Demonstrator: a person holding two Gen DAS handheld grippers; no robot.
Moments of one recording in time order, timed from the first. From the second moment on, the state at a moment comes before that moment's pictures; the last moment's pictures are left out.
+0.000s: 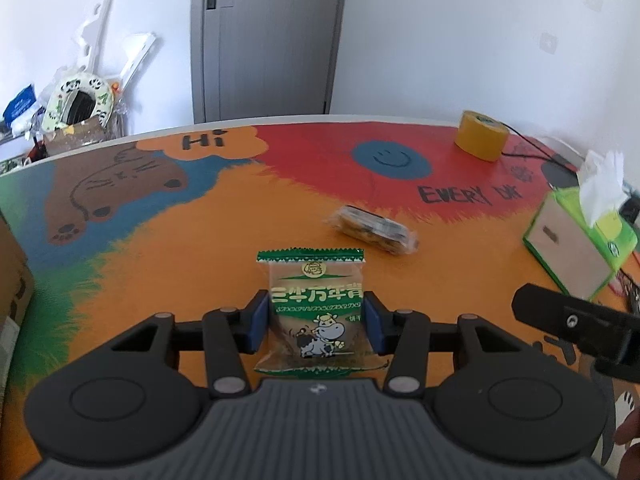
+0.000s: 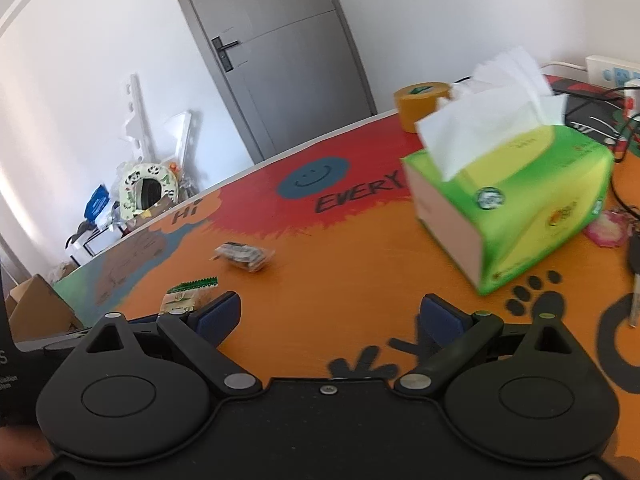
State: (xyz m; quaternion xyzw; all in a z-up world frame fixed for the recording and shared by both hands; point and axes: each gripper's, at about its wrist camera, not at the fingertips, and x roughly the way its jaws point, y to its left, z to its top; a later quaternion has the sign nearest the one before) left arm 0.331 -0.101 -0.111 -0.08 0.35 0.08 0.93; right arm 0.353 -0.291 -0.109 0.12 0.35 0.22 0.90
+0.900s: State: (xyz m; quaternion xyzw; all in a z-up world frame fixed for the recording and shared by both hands) left arm 0.338 -0.022 -0.099 -0.12 0.33 0.12 0.93; right arm 0.422 -0.189 -0.111 0.02 0.37 0.27 0.89
